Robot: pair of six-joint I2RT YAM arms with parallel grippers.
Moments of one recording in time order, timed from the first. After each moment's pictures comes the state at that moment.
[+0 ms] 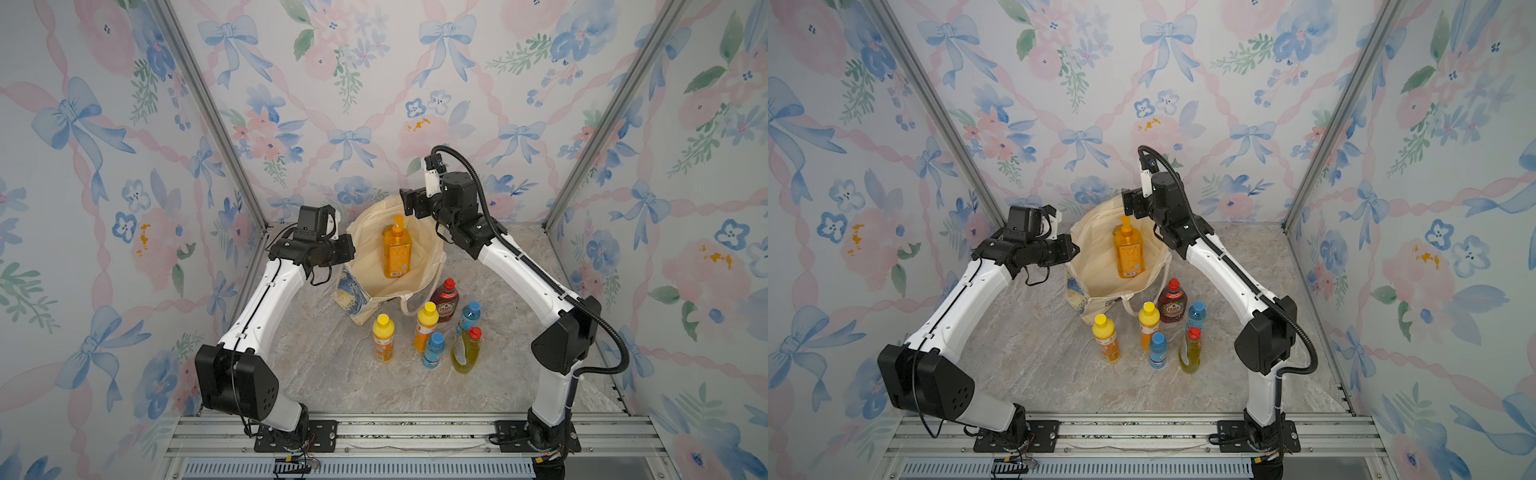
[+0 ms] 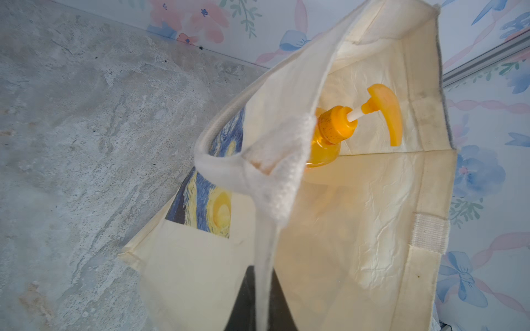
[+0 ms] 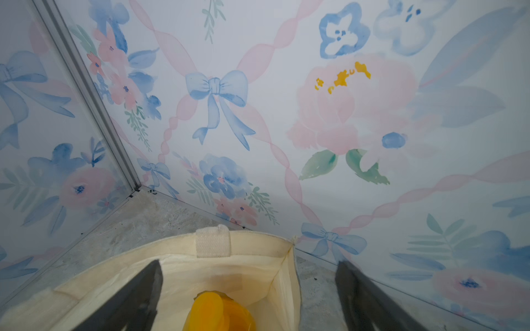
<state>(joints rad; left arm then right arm) -0.20 1.50 1.48 -0.73 0.28 -0.39 0.59 1.92 2.04 -0.28 0.13 0.04</state>
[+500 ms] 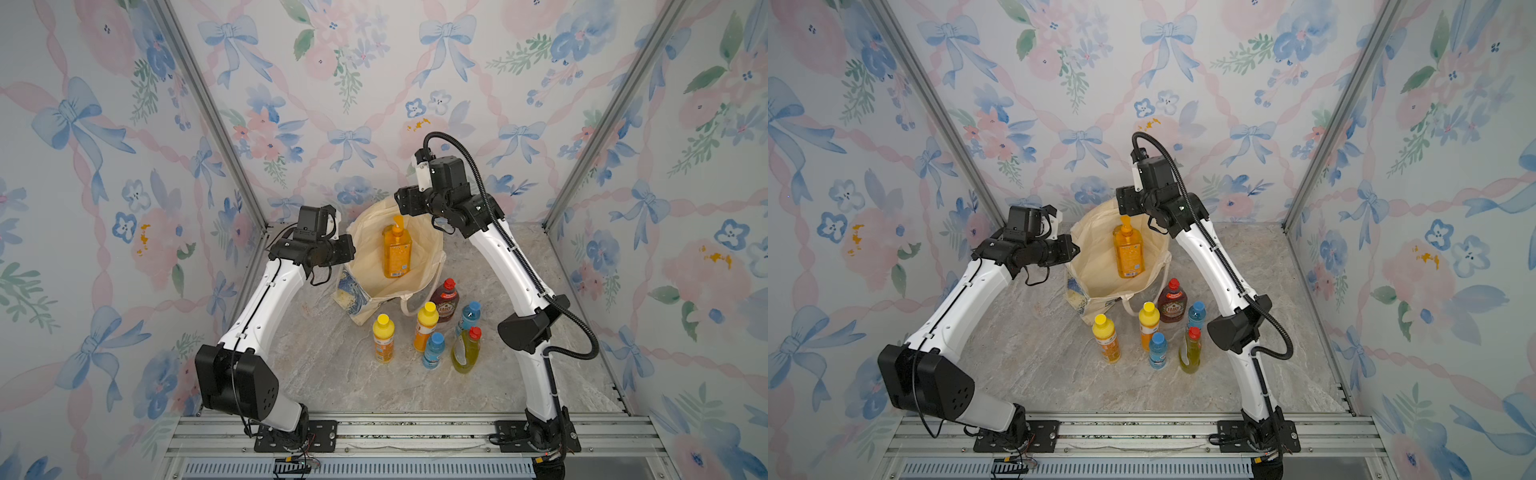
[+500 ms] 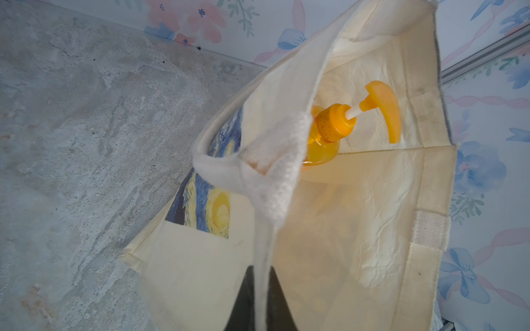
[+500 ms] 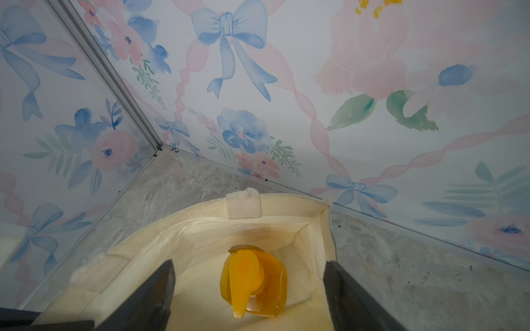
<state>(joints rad) -0.20 1.50 1.48 -0.73 0.29 -0.38 0.62 2.22 2.69 -0.95 0.10 0.16</state>
